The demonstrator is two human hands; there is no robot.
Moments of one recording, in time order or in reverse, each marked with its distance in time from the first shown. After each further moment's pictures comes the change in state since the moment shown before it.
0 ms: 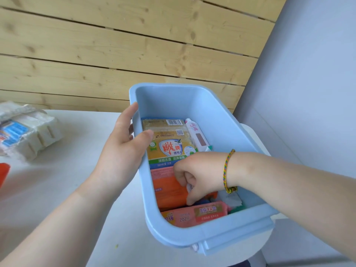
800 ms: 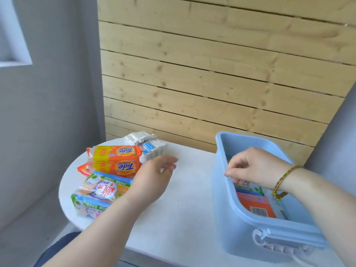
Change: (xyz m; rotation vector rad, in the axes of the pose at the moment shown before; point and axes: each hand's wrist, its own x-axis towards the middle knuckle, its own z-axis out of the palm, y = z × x) left_hand -0.086 0.038 -0.105 0.660 0.288 0.106; right_hand -0.037 -0.085 -0.047 0.274 0.445 -0.019
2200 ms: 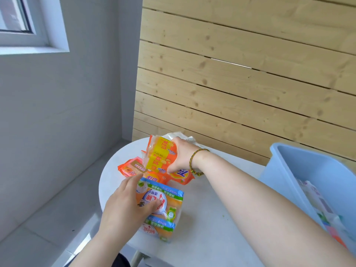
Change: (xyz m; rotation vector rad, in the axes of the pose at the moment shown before) left_hand -0.022 -0.119 -0.092 0.236 0.170 -0.270; right_hand 0.191 -0.137 0.126 -0.148 -0.124 -0.126
